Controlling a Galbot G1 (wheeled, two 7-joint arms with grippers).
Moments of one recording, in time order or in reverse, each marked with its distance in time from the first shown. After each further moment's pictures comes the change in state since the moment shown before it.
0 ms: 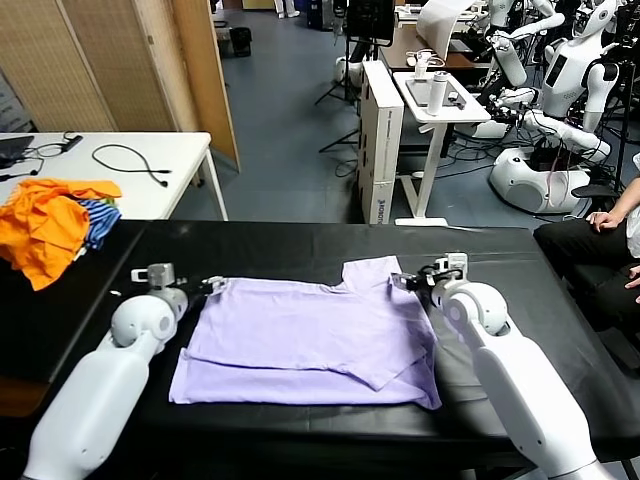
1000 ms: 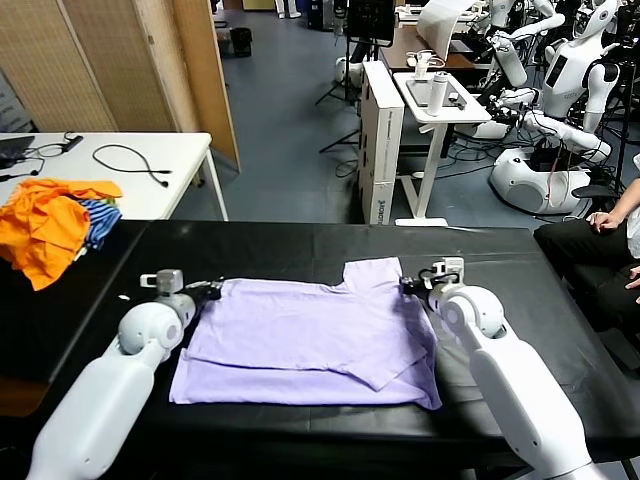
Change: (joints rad) left arm 0.036 0.008 -0.007 -0.052 -0.001 -0.011 0.018; right arm -0.027 -0.004 0.040 0.033 0.031 0.000 -0.031
